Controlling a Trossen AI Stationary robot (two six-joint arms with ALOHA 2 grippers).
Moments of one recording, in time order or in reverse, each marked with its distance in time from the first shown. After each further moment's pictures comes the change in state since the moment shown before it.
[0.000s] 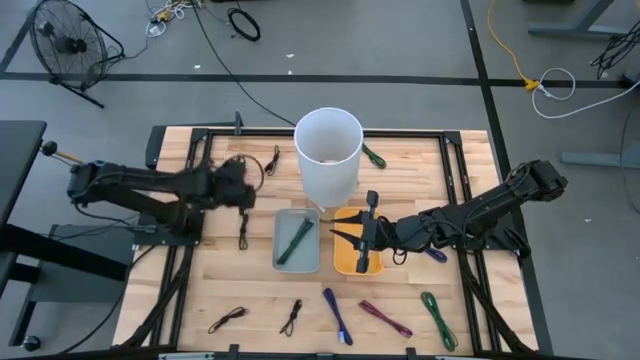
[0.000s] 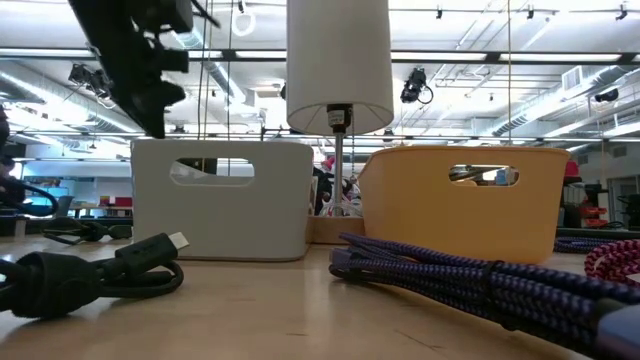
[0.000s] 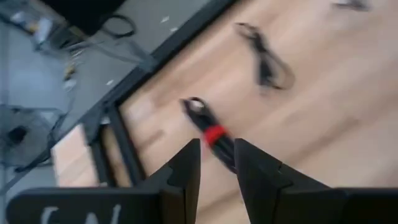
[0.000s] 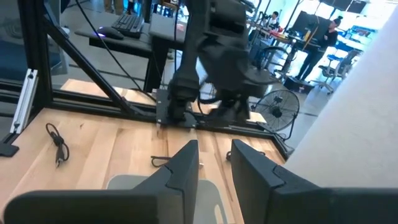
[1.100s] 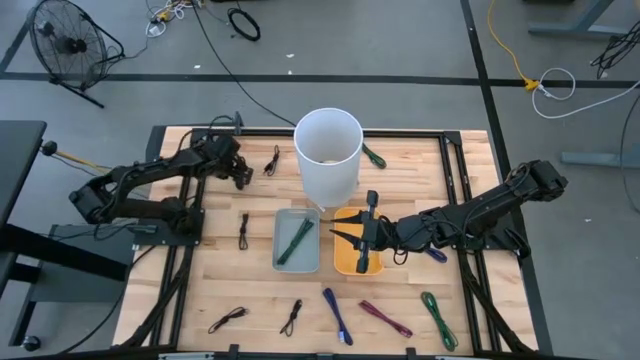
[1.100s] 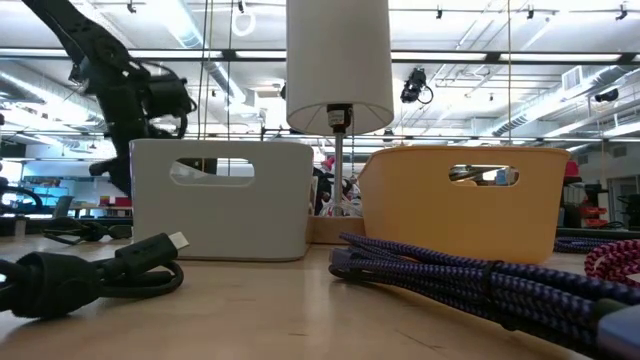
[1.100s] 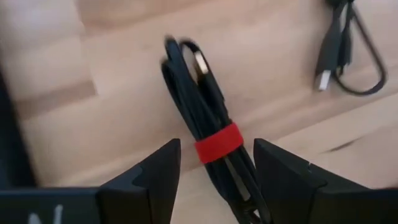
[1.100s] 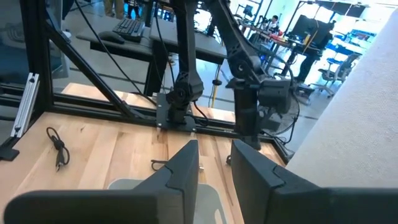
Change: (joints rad) left arm 0.745 0.071 -0.326 0.655 0.657 0.347; right arm 0.000 0.000 0.000 0.019 -0.003 -0.011
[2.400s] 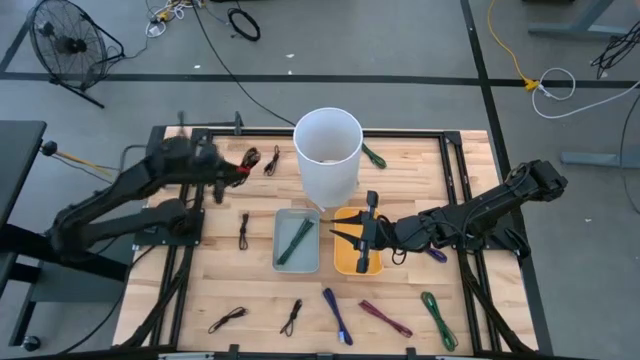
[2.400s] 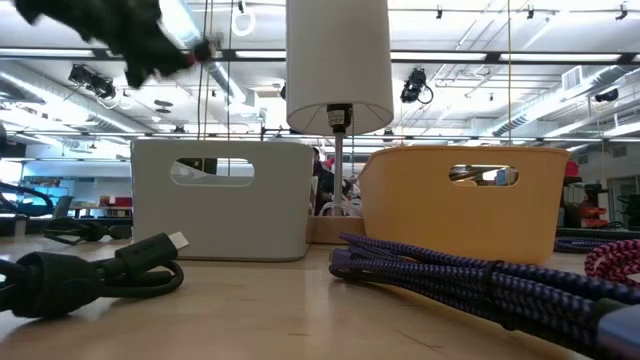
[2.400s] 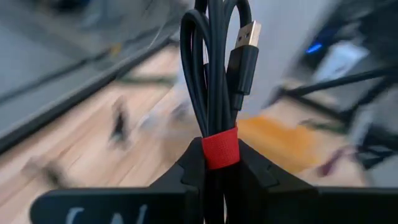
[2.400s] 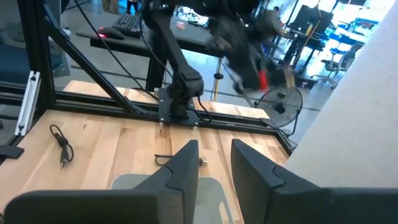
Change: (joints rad) left arm -0.295 -0.713 0.144 -0.037 0.426 0.173; right arm 0.000 0.000 0.000 -0.031 0.001 0.048
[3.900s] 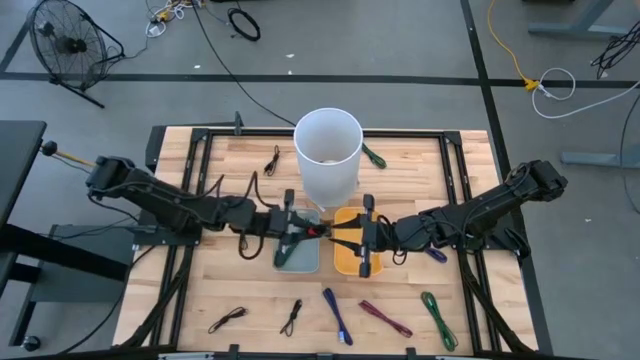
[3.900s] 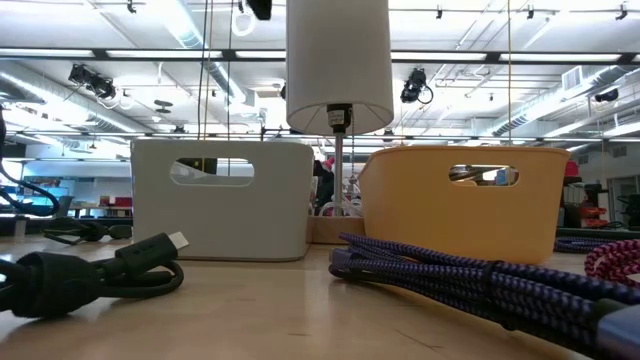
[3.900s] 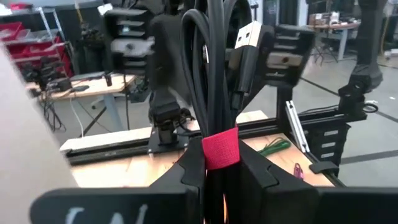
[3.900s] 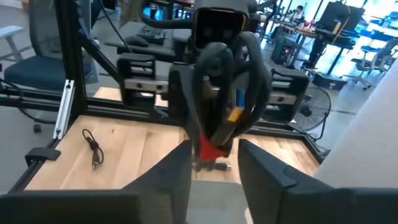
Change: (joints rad) left arm -0.775 0.868 0.160 1.003 -0.447 0.319; right arm -0.005 0.000 0.000 0.008 -0.099 0.039
